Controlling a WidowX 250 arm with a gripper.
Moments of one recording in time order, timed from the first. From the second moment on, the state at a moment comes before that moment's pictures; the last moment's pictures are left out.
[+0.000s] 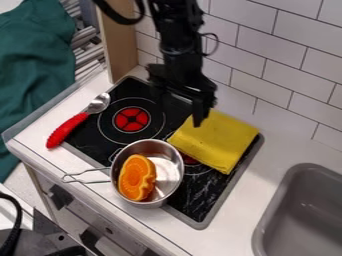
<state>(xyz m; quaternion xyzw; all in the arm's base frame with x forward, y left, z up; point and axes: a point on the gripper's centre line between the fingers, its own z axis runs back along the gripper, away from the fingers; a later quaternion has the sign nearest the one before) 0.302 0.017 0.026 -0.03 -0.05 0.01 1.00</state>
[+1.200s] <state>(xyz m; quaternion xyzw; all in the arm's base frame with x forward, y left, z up) 0.348 -0.013 -0.033 0.01 -0.06 0.07 1.00</state>
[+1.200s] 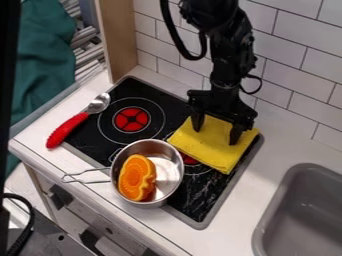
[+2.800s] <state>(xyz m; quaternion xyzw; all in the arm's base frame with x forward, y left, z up) 0.369 0.066 -0.051 0.02 -0.03 0.05 1.00</state>
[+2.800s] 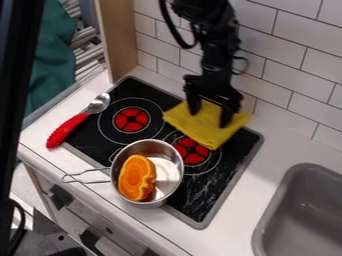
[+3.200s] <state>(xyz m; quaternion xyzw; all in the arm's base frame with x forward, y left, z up) 0.366 0.122 -0.051 0.02 -0.04 0.08 1.00</state>
